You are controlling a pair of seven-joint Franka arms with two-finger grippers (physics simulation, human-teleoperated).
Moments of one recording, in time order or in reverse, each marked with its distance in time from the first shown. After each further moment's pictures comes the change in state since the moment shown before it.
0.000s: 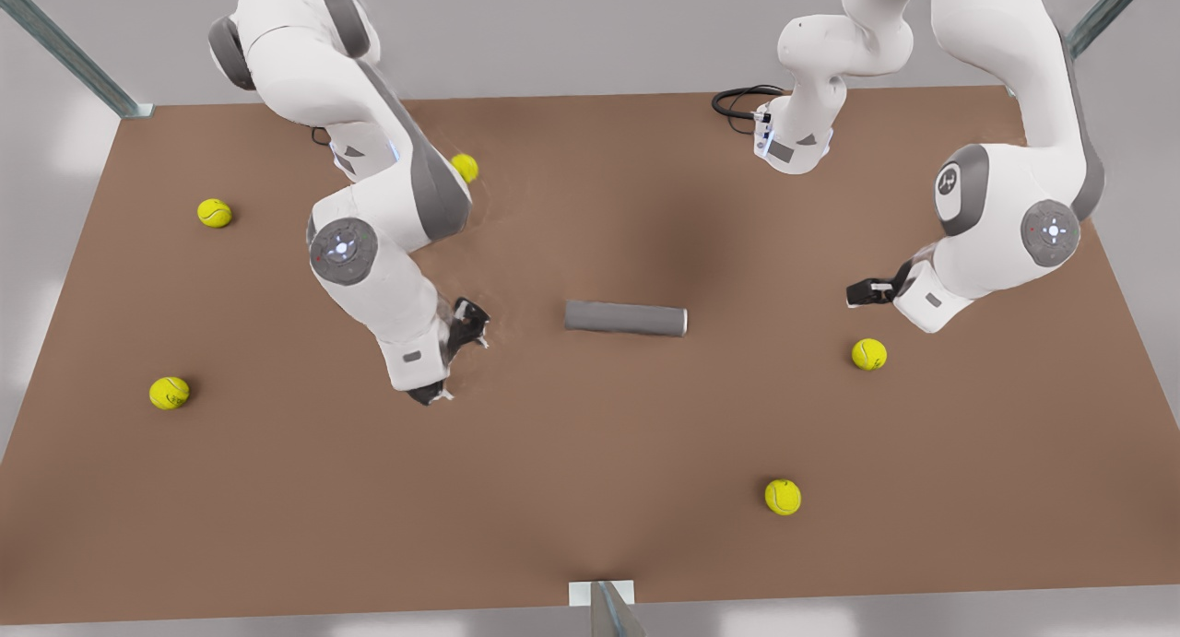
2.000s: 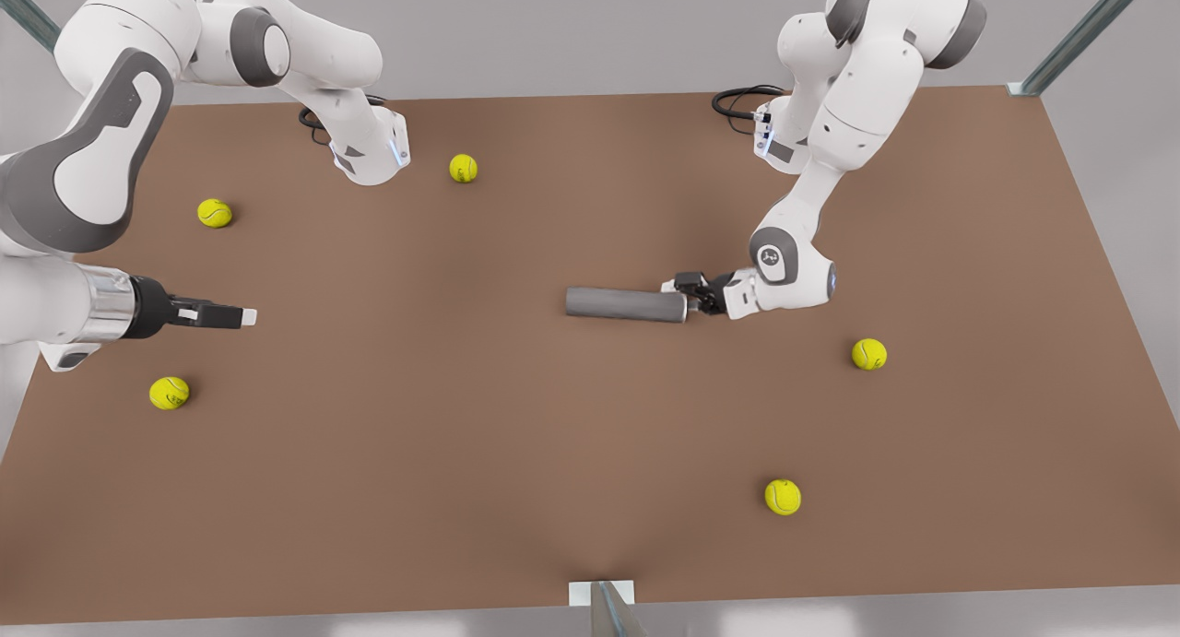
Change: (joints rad) left arm -0.101 0.255 -0.257 -0.506 -1.114 0.618 1.073; right arm -0.392 -0.020 -0.009 0.170 0.169 -0.632 0.787
